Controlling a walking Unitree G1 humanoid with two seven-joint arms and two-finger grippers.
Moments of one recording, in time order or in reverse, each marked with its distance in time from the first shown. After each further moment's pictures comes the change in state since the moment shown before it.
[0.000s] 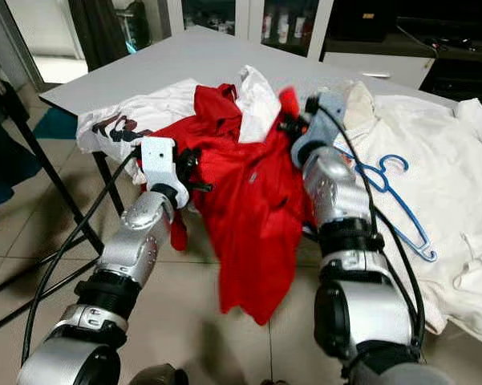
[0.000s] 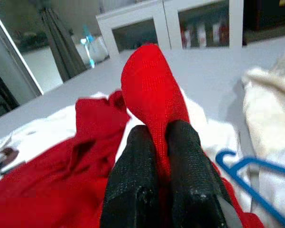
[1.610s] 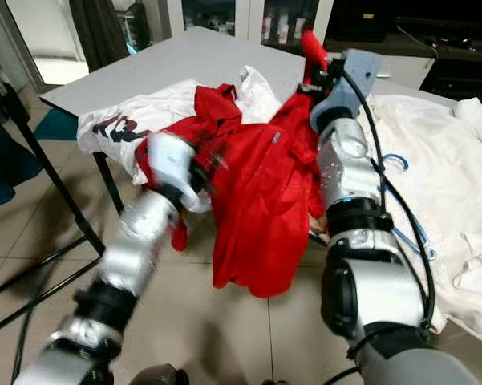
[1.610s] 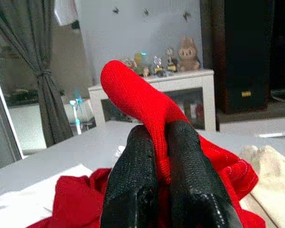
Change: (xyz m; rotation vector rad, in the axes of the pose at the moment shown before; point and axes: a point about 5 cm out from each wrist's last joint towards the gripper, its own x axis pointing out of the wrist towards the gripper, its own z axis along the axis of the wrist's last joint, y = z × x) left arm -0.016 -0.038 0.003 0.180 -0.135 -0.338; right arm 0.003 -0.001 0.047 -0.109 -0.312 -0.029
